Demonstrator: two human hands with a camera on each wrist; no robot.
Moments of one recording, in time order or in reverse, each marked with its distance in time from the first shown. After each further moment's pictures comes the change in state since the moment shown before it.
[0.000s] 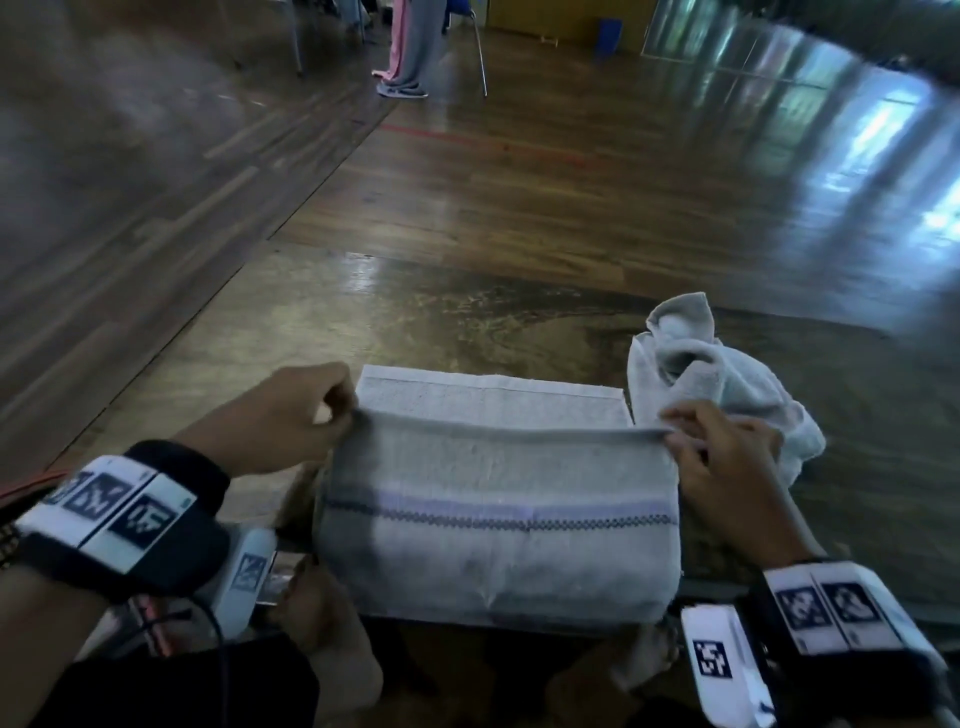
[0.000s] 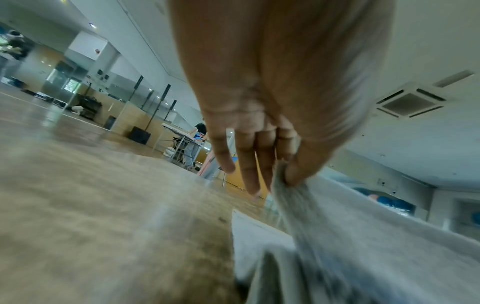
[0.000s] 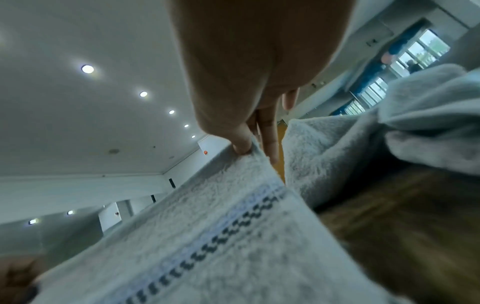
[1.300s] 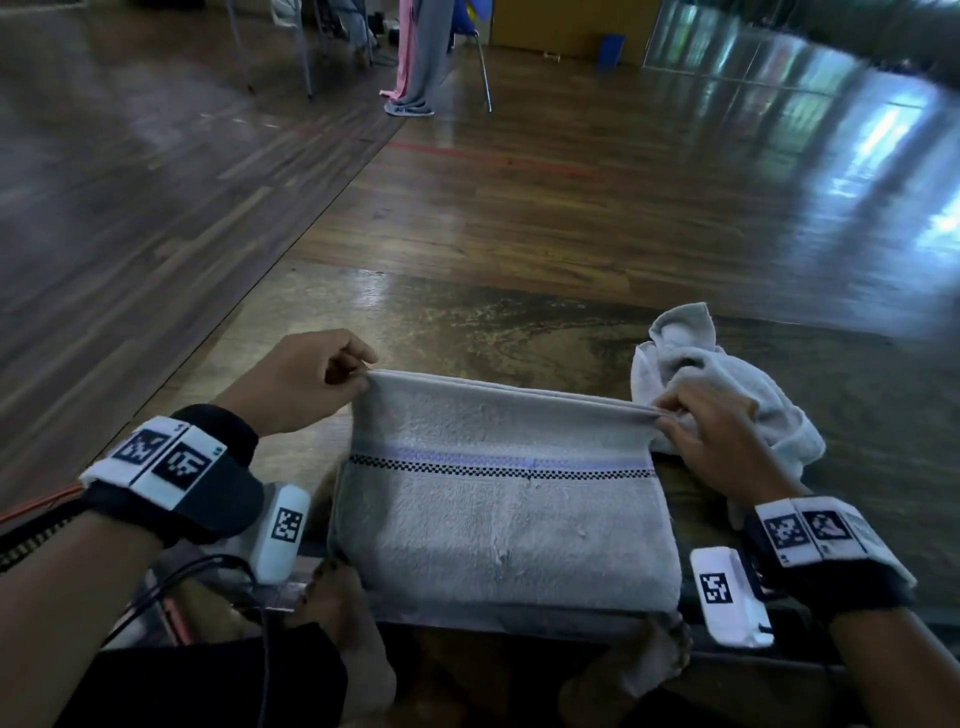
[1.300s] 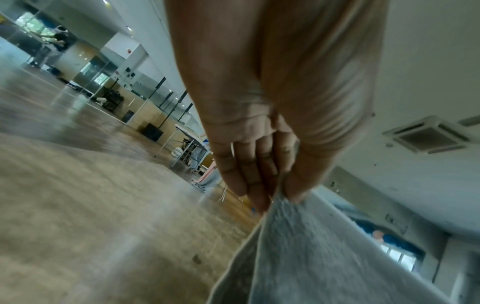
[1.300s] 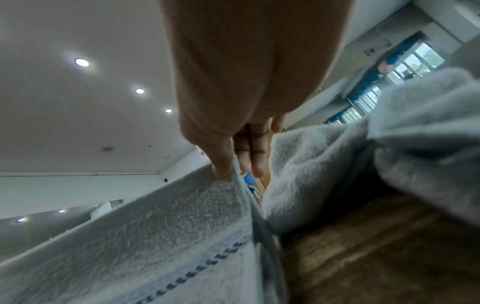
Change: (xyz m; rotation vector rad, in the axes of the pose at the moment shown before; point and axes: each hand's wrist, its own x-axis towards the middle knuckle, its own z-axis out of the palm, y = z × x) left_hand 0.019 0.005 -0.022 -0.083 0.143 -0.084; right_hand 0.034 0.015 0.000 -0.019 -0.154 -0.101
